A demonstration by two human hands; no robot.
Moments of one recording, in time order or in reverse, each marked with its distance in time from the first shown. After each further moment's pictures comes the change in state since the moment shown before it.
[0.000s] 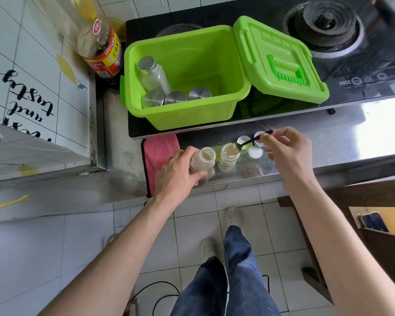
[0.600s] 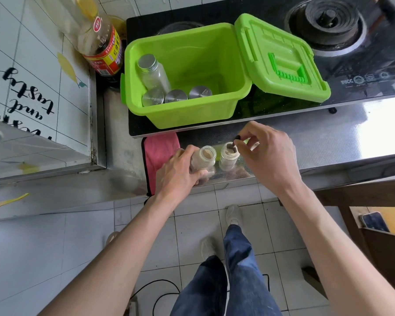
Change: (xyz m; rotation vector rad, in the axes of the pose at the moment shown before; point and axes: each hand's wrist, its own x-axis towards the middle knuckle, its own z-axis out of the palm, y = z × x) left_hand 0.000 0.002 -0.001 0.001 -0.018 -0.010; right_hand -0.020 -0.015 0.018 -0.683 -0.137 -0.615
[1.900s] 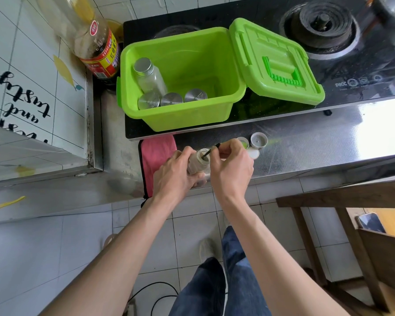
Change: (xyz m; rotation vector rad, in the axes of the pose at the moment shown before) left_hand 0.000 0.009 -0.003 0.028 0.003 -0.032; right_hand -0.017 -0.051 0.069 0.308 0.228 0.529
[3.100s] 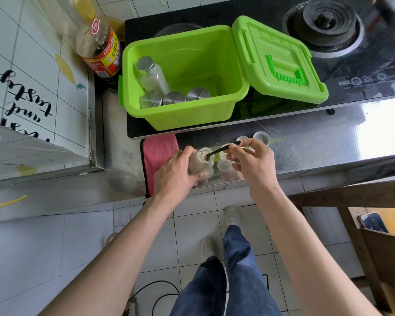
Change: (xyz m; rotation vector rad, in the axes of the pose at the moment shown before) left_hand 0.000 -0.005 0.000 -0.033 -0.018 0.013; right_hand 0.032 0.015 -0.042 0.536 -0.321 0.290
